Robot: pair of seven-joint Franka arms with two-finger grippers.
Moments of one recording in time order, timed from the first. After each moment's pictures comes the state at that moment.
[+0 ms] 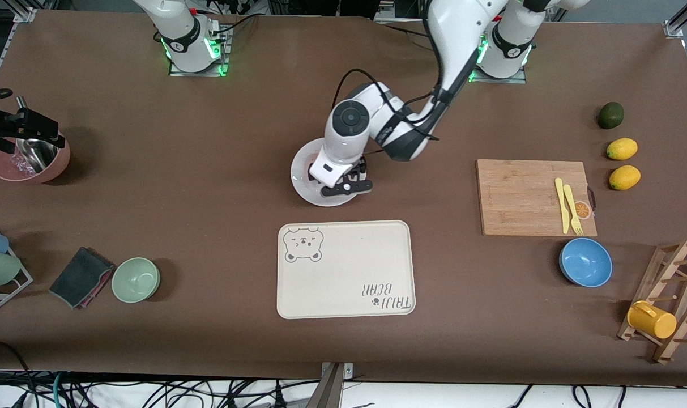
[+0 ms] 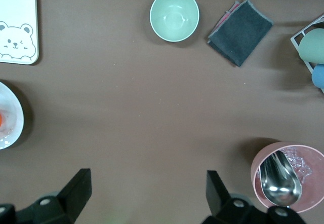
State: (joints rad) left arm -0.64 0.69 -0.16 -1.47 -0.06 2.18 -0.97; right arm -0.05 0.09 -0.02 -1.51 0.02 1.54 -0.20
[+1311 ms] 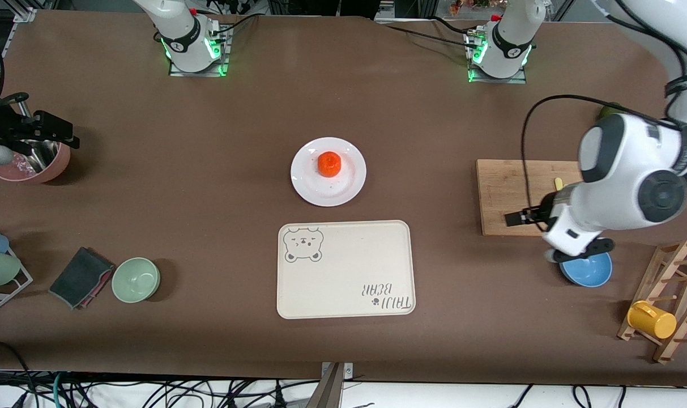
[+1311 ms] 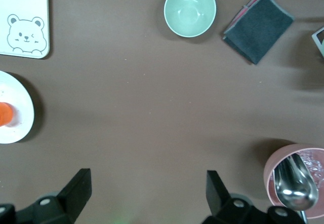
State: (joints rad) left arm 0.04 0.46 -0.15 -1.47 -0.02 1.72 -0.32; right arm -0.04 0.09 -0.01 -1.54 0.05 1.54 -0.20
